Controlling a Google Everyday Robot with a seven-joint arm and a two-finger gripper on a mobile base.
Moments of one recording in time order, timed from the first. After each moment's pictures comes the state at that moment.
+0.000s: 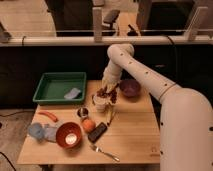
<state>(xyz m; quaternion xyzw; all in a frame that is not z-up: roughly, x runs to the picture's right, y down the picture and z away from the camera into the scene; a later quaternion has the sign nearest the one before) 0.009 -0.007 0.832 -0.27 -0.25 -0.30 0.88</state>
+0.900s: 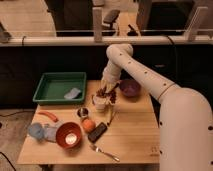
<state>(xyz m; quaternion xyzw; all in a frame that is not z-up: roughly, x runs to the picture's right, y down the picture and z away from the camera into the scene) 0.005 -0.007 0.832 -0.27 -0.25 -0.31 0.88</state>
